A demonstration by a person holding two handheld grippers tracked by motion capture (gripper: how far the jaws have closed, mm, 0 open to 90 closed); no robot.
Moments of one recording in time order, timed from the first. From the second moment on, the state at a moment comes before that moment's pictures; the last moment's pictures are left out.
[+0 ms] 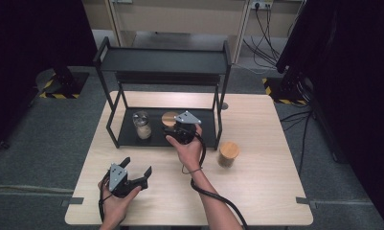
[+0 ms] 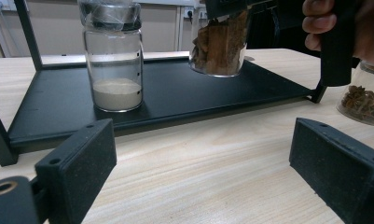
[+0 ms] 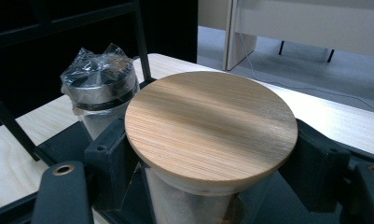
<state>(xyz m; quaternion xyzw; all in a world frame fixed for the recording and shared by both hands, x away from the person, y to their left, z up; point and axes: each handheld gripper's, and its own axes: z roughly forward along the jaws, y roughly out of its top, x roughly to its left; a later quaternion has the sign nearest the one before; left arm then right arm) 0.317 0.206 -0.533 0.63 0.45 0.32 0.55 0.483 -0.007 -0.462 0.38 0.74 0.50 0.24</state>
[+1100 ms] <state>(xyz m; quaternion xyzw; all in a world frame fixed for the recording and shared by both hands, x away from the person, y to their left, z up) 0.317 0.206 -0.533 0.63 0.45 0.32 0.54 0.507 0.002 -0.473 0.40 0.74 0.48 0.24</state>
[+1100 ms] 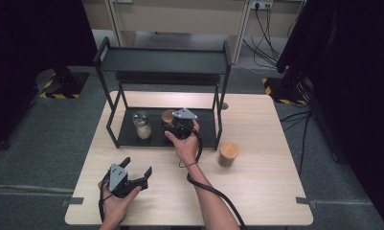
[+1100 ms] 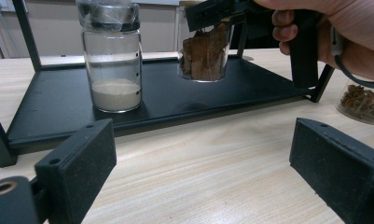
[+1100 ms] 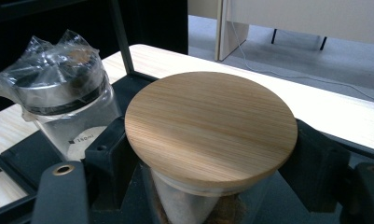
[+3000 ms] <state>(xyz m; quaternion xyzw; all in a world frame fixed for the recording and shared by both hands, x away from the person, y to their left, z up) 0.317 0.205 -0.533 0.63 0.45 0.32 0.54 0.521 0.008 -0.491 0.40 0.75 0.47 0.25</state>
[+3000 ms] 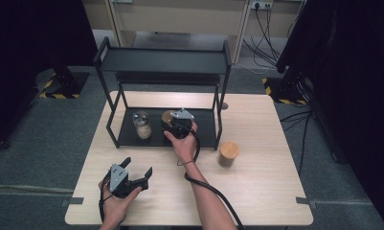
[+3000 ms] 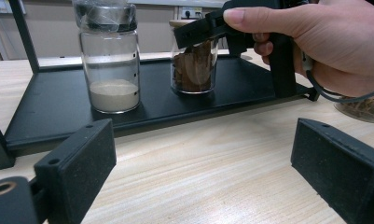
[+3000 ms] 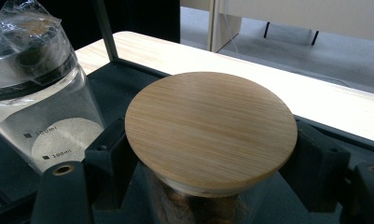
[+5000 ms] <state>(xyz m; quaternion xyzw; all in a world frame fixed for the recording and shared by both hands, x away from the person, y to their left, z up) 0.315 0.203 -0.533 0.64 0.44 0.32 0.55 0.502 0.002 -0.481 0.39 0.76 0.47 0.23</state>
